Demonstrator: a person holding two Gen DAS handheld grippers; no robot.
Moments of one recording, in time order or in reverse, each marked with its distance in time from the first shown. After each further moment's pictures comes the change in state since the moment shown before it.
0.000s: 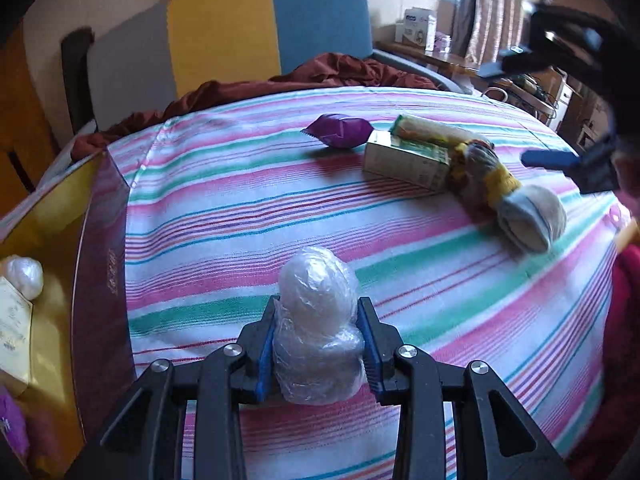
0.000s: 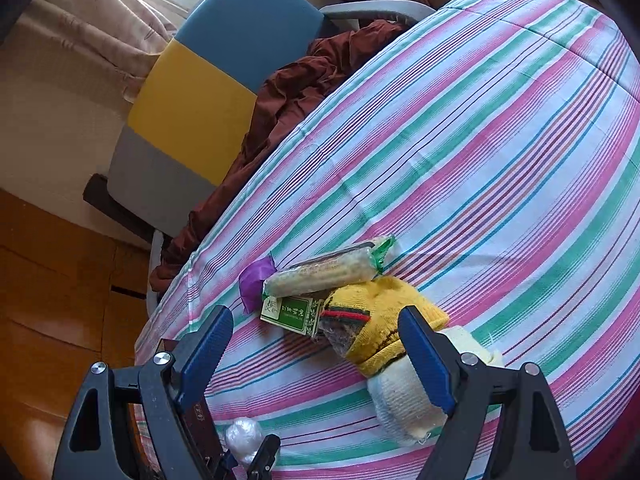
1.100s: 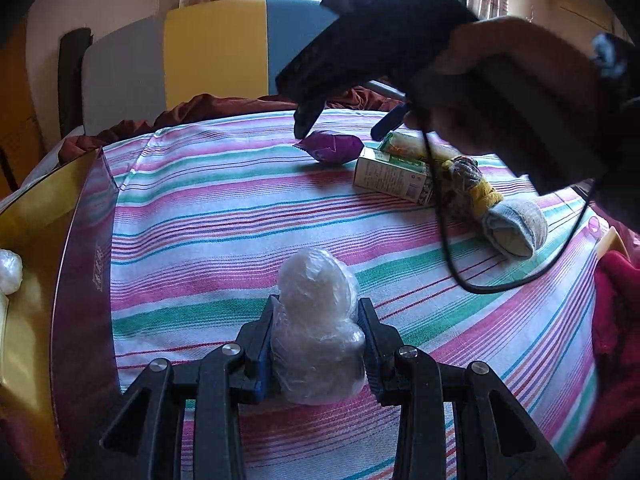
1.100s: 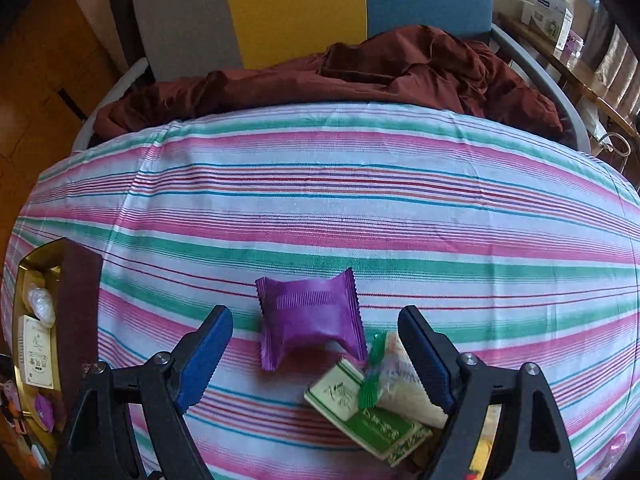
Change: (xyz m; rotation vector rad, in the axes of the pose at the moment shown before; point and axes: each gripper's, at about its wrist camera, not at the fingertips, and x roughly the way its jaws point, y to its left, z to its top) left arm 0.005 0.016 -0.007 -0.043 -0.090 -0.109; right arm 0.159 0.125 0.018 -0.624 0.276 -0.368
